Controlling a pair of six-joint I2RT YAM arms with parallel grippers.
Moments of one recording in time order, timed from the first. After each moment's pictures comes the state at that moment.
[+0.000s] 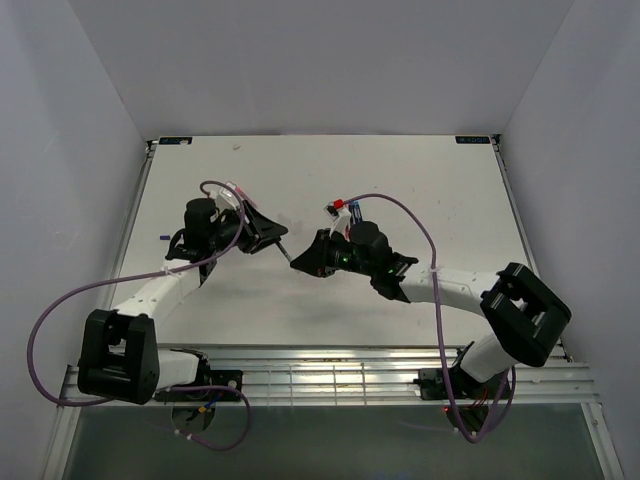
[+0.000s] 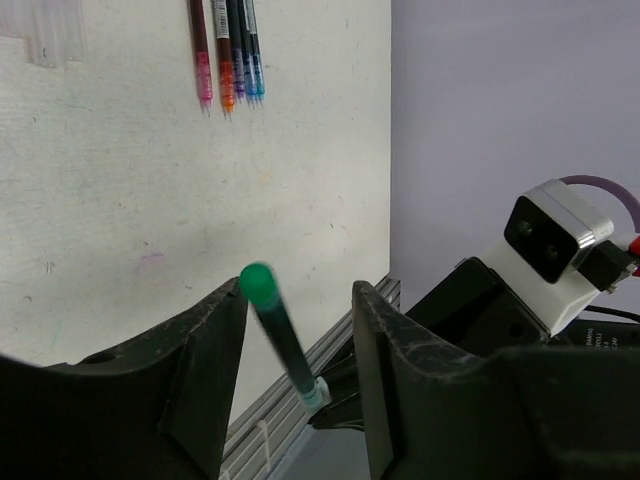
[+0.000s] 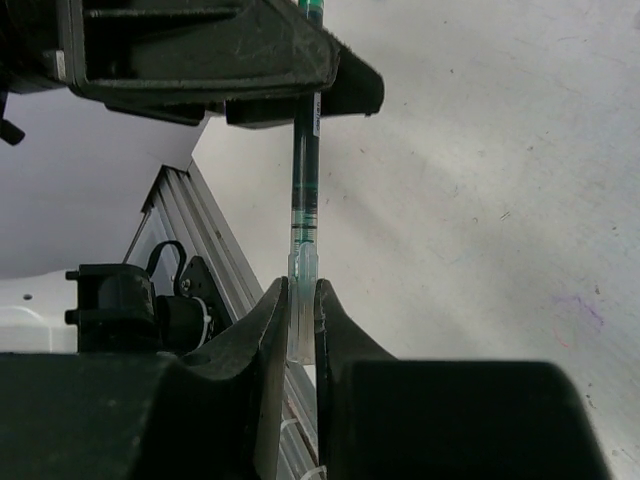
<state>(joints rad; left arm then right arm) -0.19 1.26 0.66 0.16 0.67 -0.94 0.89 1.50 0.77 0.48 -0.26 0.73</state>
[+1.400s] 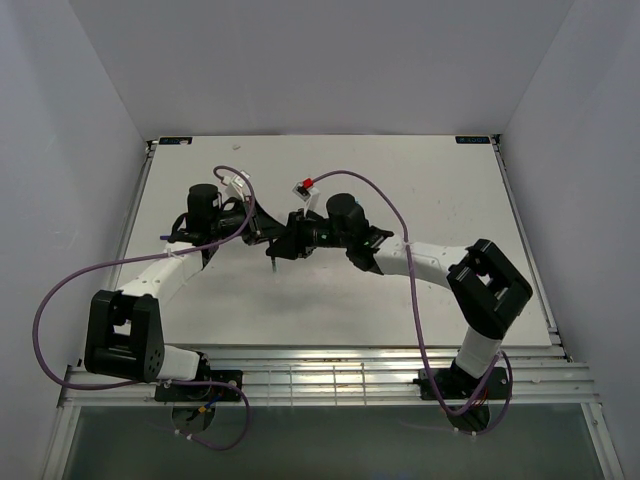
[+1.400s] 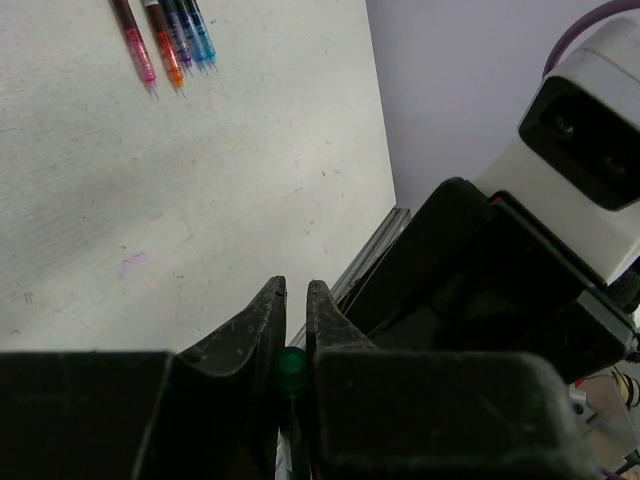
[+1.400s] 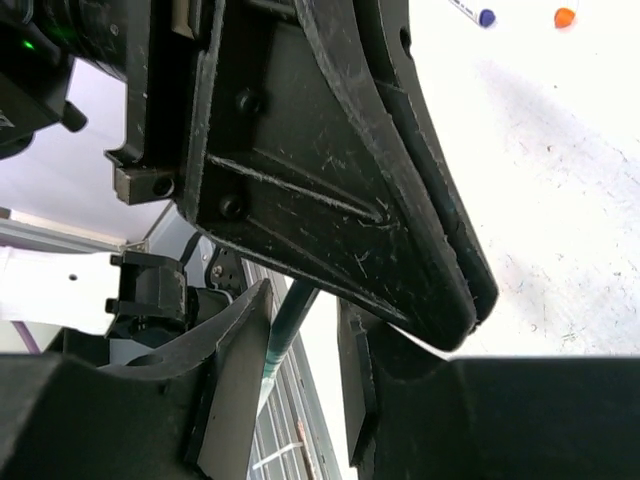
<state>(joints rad) -0.18 1.38 0.81 0.08 0.88 -0.75 0.86 1.74 1.08 0.43 -0.53 0.65</state>
